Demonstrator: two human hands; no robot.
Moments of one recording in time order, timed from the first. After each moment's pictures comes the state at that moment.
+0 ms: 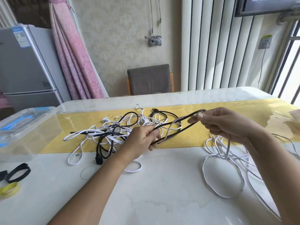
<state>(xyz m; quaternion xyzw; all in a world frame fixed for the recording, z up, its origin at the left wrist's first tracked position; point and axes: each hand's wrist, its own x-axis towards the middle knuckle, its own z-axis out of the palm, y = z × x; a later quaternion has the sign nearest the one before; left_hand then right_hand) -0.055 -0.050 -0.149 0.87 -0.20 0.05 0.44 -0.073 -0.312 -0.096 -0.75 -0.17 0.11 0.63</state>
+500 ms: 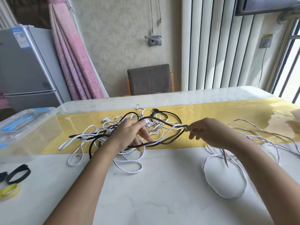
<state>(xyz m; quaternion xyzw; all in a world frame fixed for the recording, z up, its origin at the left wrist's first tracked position) -0.058 -0.025 -0.116 0.86 -0.13 -0.01 0.50 -0.070 -0.283 -0.113 -0.96 -0.13 -0.01 0.26</state>
